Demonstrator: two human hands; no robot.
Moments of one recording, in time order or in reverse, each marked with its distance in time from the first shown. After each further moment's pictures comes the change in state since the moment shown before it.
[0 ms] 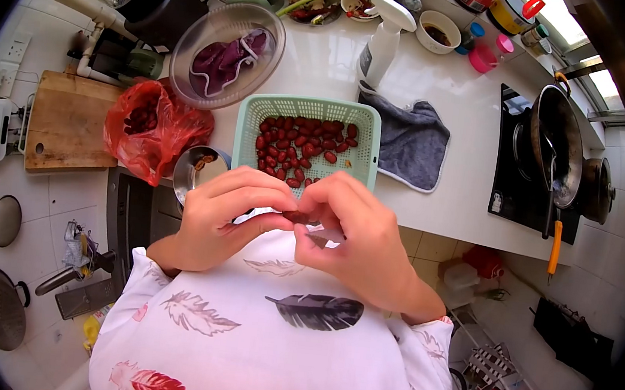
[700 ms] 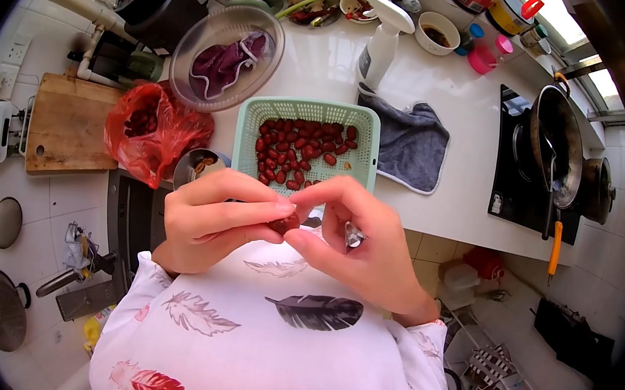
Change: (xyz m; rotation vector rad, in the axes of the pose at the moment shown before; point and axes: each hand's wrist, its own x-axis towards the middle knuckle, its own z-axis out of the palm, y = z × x) left_hand 0.006 0.004 -0.008 -0.100 0.007 0.159; right_hand -0.003 -0.003 -0.006 0.455 -0.016 0.146
